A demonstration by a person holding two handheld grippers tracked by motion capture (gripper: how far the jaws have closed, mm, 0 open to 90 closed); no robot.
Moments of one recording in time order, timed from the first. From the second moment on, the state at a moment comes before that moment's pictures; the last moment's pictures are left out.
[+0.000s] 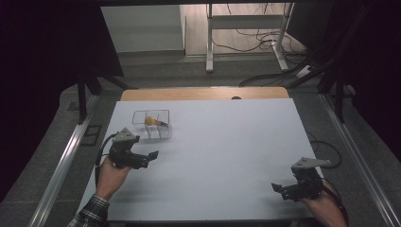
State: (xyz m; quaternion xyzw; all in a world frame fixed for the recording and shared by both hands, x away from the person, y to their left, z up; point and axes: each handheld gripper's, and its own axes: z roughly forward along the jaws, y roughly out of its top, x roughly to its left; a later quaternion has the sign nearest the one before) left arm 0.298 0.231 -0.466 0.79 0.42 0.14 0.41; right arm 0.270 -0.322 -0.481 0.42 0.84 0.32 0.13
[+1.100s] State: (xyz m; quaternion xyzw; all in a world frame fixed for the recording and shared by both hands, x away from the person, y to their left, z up) left arm 0.268 0.242 -0.466 0.79 0.43 0.15 0.41; right arm 0.270 -0.323 -0.481 0.42 0.84 0.32 0.13
